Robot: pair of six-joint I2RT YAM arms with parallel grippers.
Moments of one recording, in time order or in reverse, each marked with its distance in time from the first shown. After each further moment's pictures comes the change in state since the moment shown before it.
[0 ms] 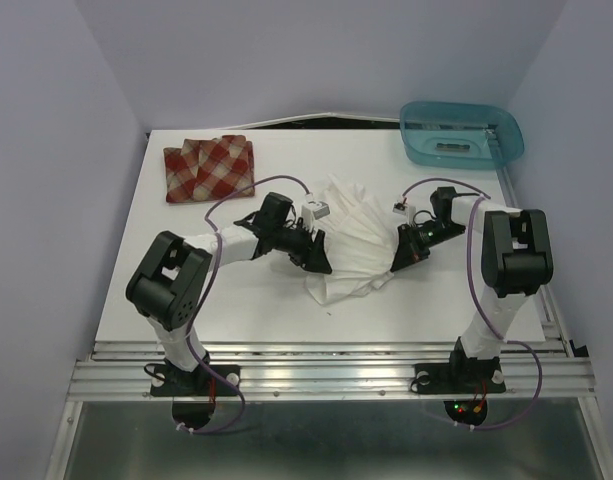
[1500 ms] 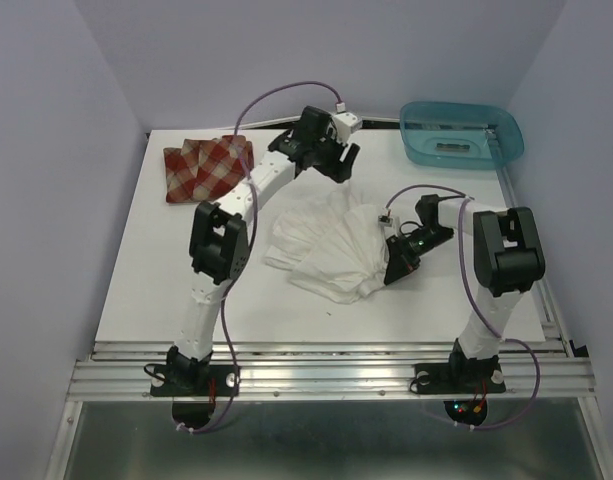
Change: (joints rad) left arm -0.013 0.576 1.233 -0.503 -0.504 0.222; right arm 0.083 0.024 -0.016 -0.090 -0.016 -0.184
